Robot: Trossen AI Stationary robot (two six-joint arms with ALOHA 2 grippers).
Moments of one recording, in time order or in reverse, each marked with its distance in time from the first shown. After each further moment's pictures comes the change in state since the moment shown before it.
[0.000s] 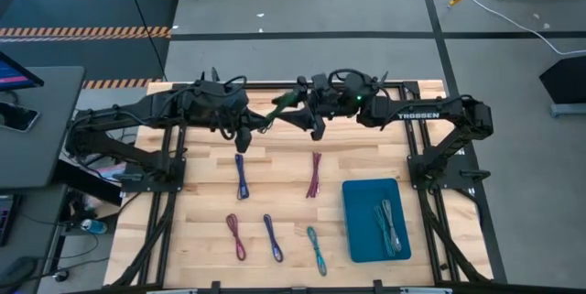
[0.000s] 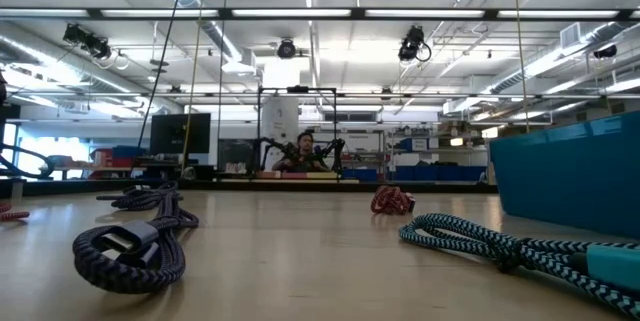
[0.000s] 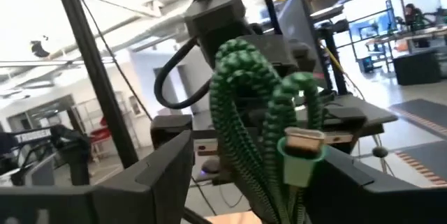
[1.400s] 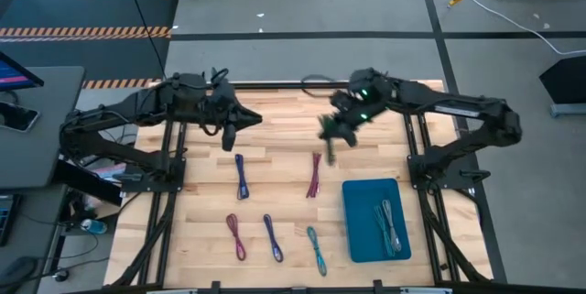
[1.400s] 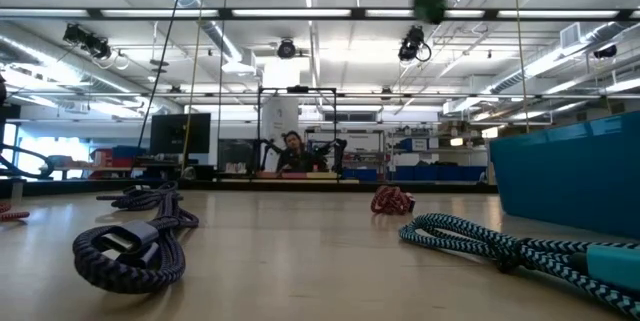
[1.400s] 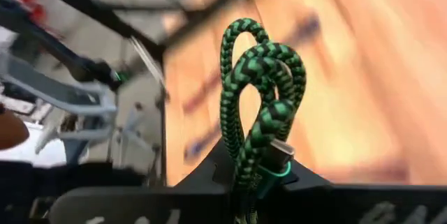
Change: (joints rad) left arm 0.010 -0.077 0.000 0.026 0.092 0.071; right arm -0.064 -0.288 0.001 -1.208 -0.127 0.066
